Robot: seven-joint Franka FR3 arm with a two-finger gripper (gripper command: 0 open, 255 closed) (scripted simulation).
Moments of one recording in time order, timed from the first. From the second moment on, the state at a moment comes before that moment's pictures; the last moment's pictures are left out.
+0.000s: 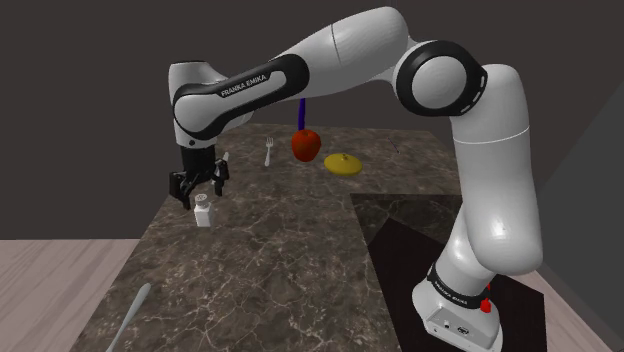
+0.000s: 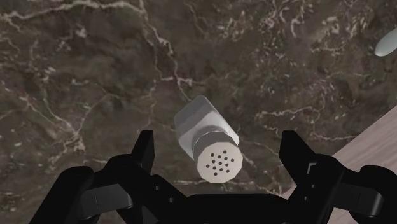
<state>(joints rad) 0.21 0.48 0.22 -1.58 0.05 2.03 0.36</state>
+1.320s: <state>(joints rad) 0.21 0.44 0.22 -1.51 0.06 1.93 0.37</state>
